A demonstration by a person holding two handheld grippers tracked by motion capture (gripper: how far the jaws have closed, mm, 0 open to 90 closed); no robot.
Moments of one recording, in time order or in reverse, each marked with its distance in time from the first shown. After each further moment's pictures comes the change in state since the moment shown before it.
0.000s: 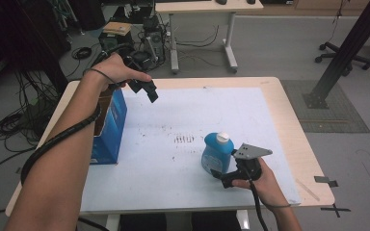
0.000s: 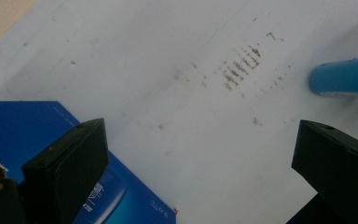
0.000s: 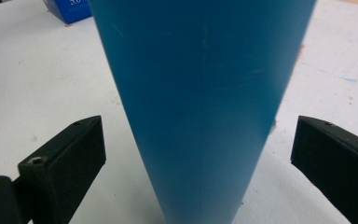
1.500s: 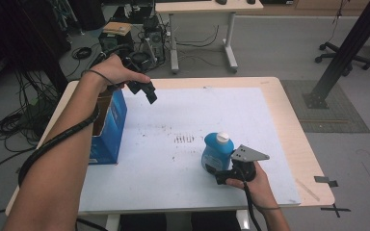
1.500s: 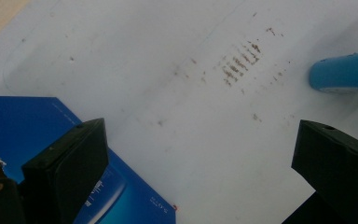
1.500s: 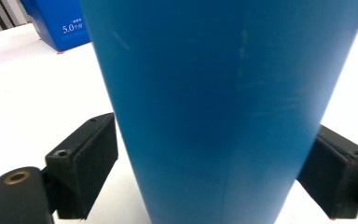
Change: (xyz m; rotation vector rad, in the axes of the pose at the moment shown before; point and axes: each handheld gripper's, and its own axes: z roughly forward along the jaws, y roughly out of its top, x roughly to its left) left arm -0.002 -0.003 -0.001 0.010 0.002 0.003; right arm 0.005 -0.007 0.014 -0.119 -0.047 0.017
